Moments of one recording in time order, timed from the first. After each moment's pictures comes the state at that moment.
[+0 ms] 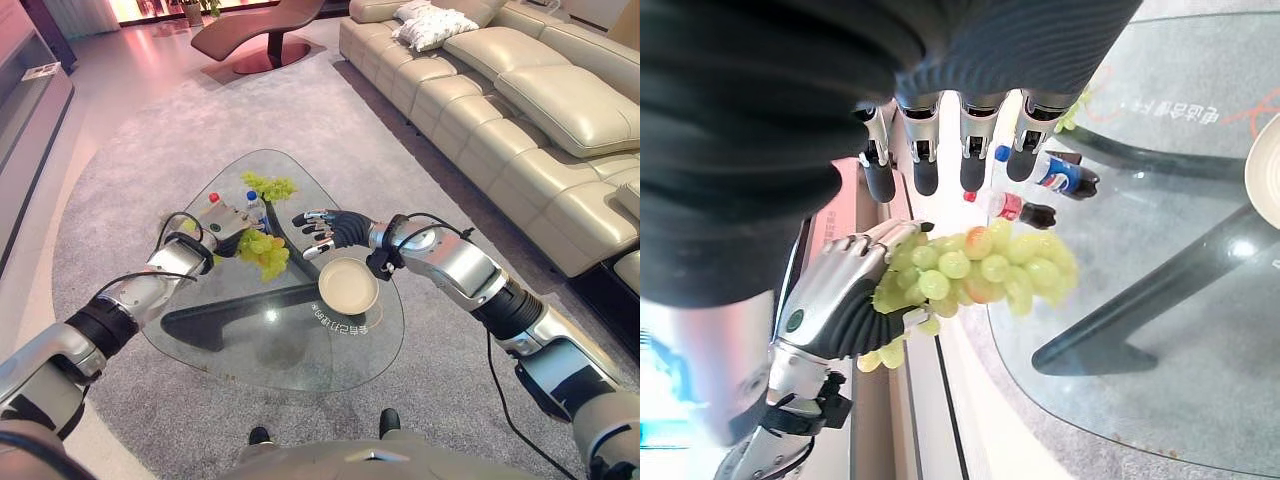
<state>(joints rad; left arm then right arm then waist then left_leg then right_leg) -0.58 0.92 -0.77 0.26 0.98 0.04 0.03 -0.71 -0.54 0.64 -0.05 0.43 0.59 0.31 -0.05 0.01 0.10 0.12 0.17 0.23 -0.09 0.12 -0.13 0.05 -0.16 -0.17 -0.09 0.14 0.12</state>
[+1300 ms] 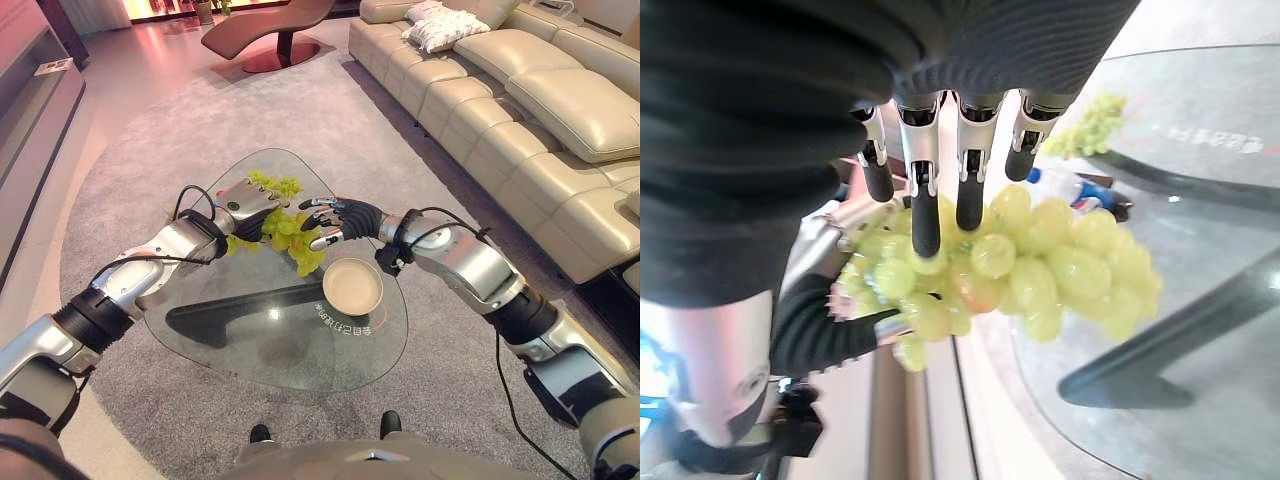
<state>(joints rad) -0.59 0.94 -0.66 0.01 0.81 -0.02 -0.12 -0.63 -0.58 0.55 -0.15 0.39 0.52 0.29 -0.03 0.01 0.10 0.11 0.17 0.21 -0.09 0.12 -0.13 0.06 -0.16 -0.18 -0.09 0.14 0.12</state>
